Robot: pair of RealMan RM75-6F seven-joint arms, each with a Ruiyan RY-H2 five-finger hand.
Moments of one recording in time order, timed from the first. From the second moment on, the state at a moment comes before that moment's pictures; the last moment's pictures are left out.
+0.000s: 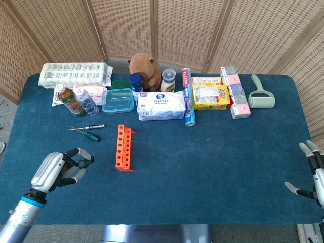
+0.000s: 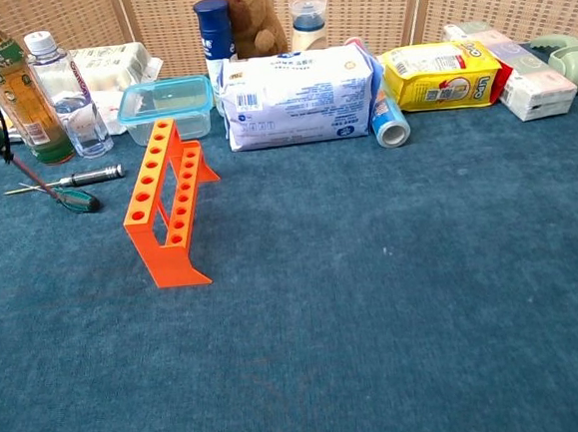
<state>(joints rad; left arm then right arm) -0.33 -0.94 -0.01 -2.22 1.47 1.30 -0.17 0.03 -0.96 0.08 -1.66 -1.50 1.49 0.25</state>
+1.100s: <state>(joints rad) -0.42 -0.81 0.05 -1.96 1.85 1.29 -0.93 0.04 -0.97 0.07 -1.66 -1.49 1.49 0.24</state>
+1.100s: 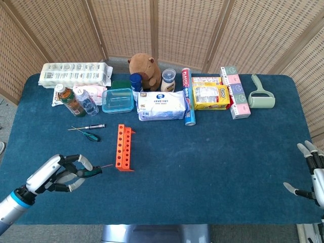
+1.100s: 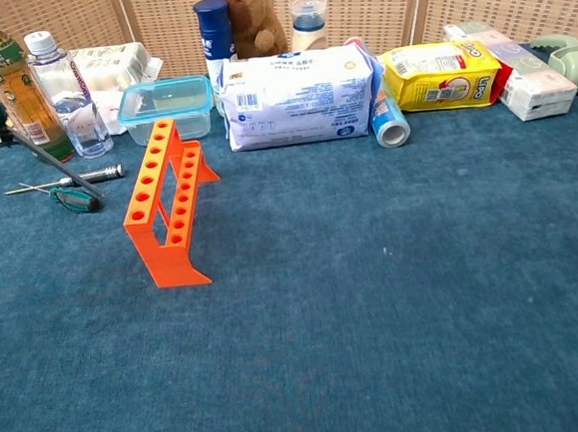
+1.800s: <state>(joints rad) -0.48 -0.94 0.04 -1.87 1.77 1.25 -1.05 0.04 -0.96 0.07 -1.67 -1.49 1.48 0.24</state>
